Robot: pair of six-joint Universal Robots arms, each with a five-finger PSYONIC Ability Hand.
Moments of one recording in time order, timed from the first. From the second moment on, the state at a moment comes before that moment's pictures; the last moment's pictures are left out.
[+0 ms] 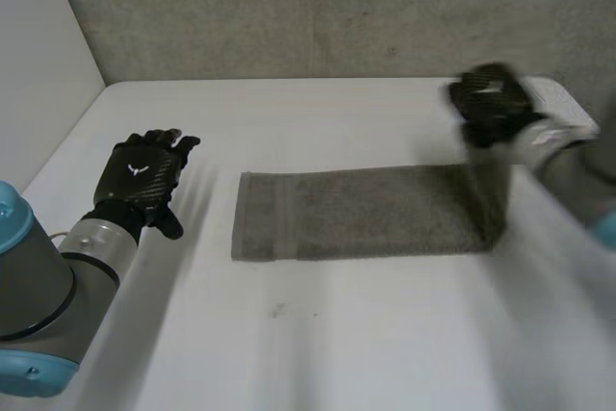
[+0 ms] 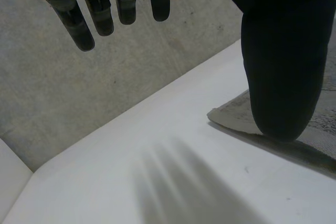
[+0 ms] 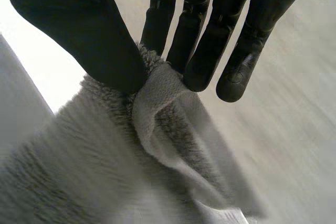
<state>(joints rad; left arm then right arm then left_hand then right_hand) 4.41 -1.78 -1.92 3.60 -1.49 3.39 1.78 -1.02 1.27 -0.20 1.16 2.60 0.18 0.17 0.17 0.17 0.03 1.03 1.17 1.19 1.20 0.93</state>
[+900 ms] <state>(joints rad) 4.22 -2.06 -1.61 3.56 -1.59 3.39 1.98 -1.06 1.49 -0.16 1.37 2.87 0.18 0.18 0.18 0.18 0.03 0.25 0.24 0.22 0.24 0.07</state>
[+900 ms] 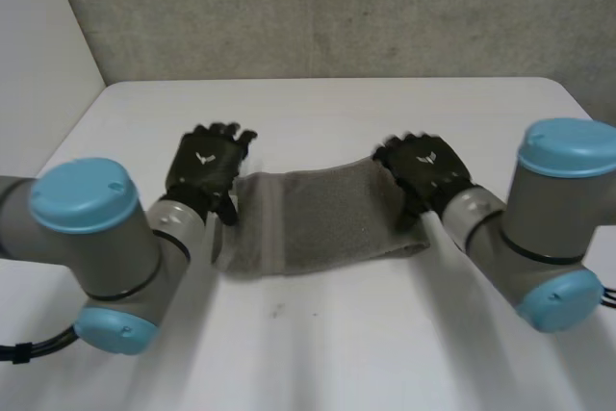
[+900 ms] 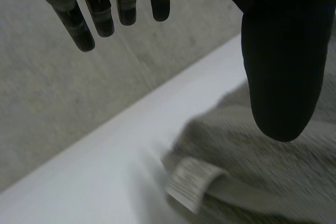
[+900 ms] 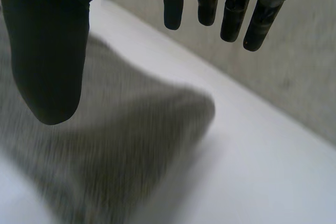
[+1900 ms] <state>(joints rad) 4.24 -1.84 -1.71 3.54 -1.68 3.38 2.32 -0.83 1.22 -0.10 1.22 2.62 0.18 0.17 0.17 0.17 0.03 1.02 1.18 1.19 1.19 0.95</state>
